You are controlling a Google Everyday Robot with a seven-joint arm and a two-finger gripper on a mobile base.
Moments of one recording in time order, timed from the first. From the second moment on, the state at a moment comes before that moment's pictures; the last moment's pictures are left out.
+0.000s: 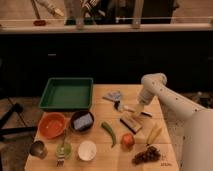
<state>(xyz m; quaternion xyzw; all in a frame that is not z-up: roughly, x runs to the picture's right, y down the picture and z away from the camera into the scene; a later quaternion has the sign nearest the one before) 0.232 0.132 0.929 -0.34 0.03 0.27 0.90</state>
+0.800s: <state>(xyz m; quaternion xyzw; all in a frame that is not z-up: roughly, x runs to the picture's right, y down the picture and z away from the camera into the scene) 0.233 0.138 0.929 -0.35 0.02 0.26 0.90</state>
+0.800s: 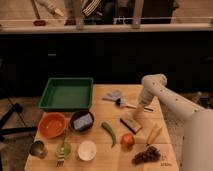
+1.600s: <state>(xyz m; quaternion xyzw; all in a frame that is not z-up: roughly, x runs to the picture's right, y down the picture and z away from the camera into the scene) 0.223 0.117 0.908 -0.31 0.00 0.26 0.91</state>
